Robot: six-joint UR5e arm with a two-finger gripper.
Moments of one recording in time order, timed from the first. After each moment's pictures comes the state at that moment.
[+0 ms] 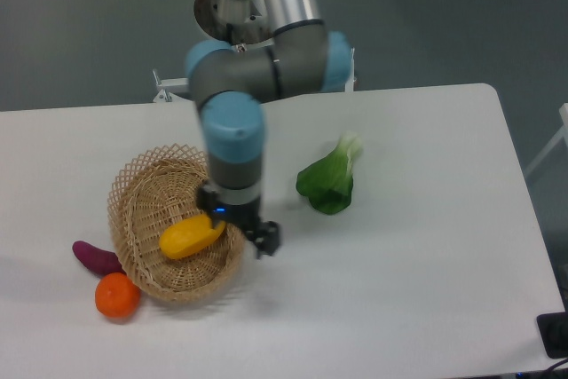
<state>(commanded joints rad) 2.38 -1.94 -1.61 -0.97 1.48 0.94</state>
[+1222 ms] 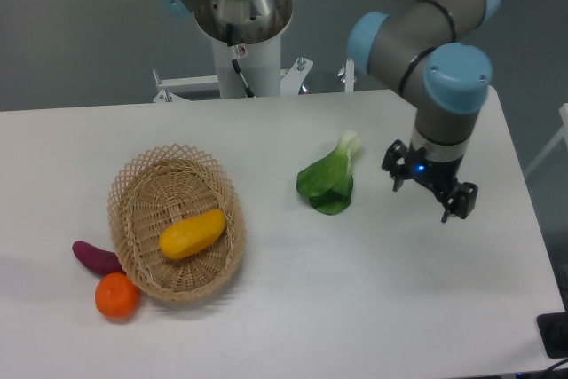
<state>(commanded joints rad) 2.71 -1.99 -1.53 -1.07 1.55 1.48</state>
